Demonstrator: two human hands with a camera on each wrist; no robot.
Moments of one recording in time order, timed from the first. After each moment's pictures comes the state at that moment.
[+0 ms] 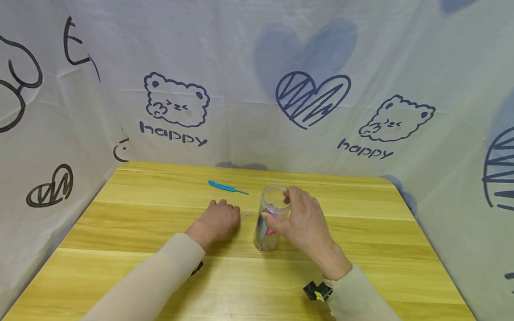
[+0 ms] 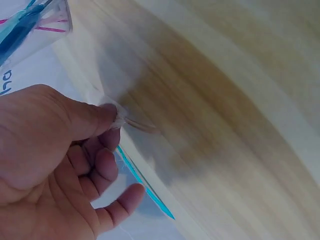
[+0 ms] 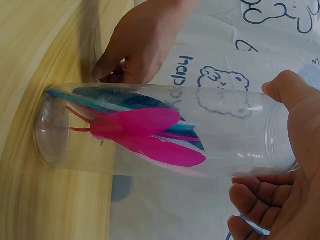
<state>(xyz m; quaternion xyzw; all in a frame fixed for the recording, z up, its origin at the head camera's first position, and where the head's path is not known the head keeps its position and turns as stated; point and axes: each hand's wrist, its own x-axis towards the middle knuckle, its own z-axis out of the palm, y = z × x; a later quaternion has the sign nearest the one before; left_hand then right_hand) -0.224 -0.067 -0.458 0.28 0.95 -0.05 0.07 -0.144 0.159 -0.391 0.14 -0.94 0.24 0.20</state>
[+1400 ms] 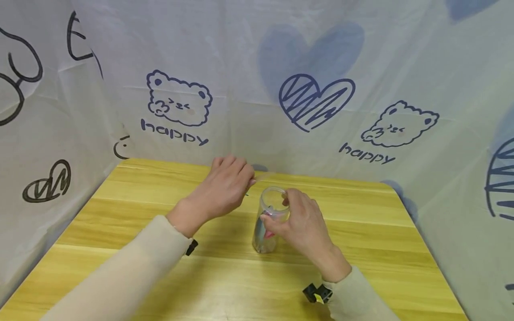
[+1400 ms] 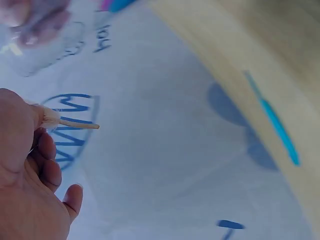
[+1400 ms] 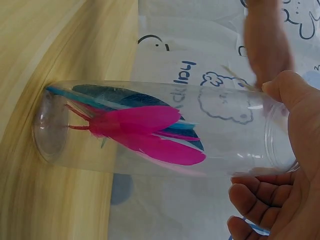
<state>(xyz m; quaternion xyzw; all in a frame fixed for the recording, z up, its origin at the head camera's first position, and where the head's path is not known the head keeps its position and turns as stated) -0.220 -0.071 -0.362 0.41 0.85 0.06 -0.32 -0.150 0.159 -0.394 0.17 -0.94 0.22 0.22</state>
